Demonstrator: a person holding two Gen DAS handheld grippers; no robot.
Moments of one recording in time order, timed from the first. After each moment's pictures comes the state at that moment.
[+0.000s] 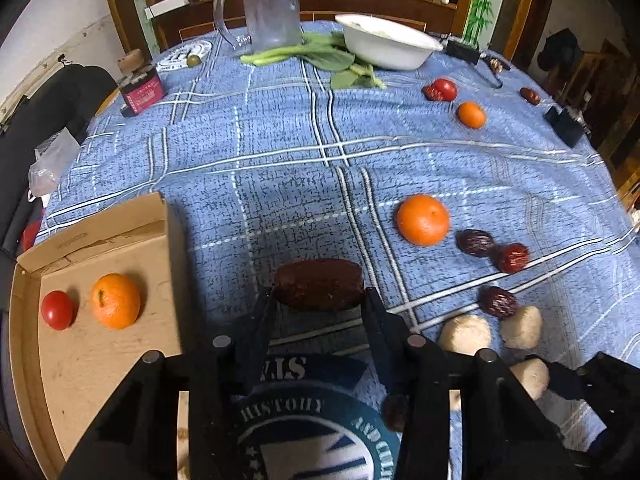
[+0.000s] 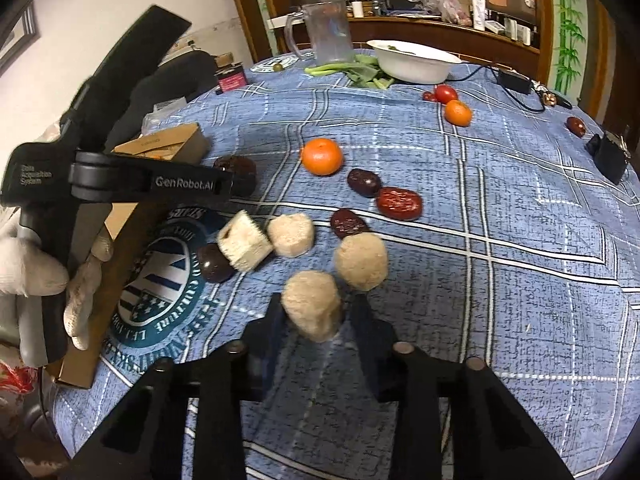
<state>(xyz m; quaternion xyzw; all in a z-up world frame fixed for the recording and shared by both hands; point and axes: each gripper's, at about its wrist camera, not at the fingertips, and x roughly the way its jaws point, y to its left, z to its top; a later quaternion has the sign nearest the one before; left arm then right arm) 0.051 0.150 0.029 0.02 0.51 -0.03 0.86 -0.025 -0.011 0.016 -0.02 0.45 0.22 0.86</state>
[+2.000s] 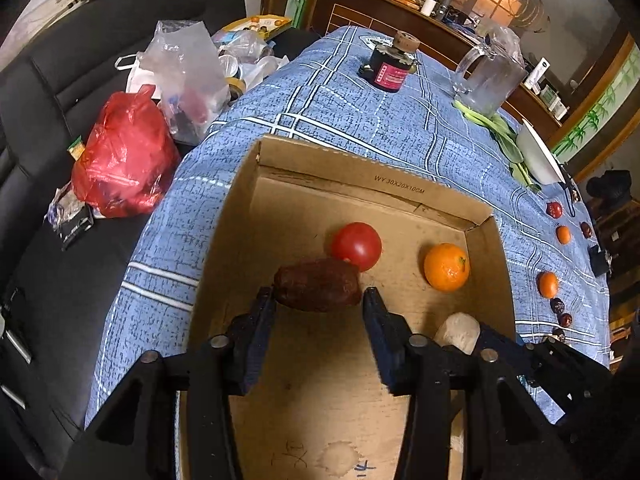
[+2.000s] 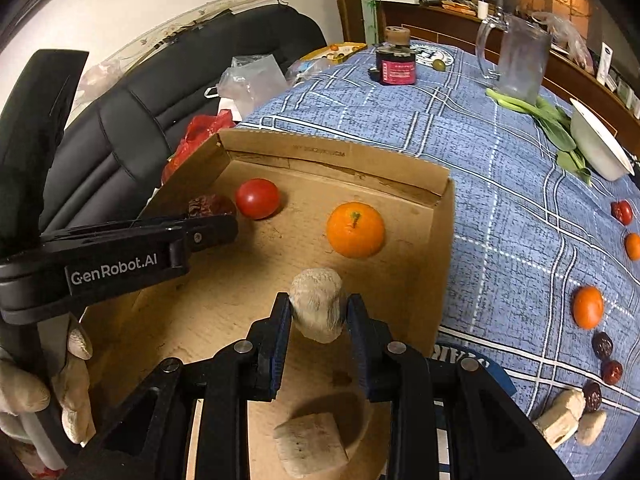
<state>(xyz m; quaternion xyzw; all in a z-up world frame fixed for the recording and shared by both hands) -0.013 0.384 0.040 -0.19 0.50 0.08 0.84 0.013 0.227 0.037 -0.09 0.48 0.32 0.81</state>
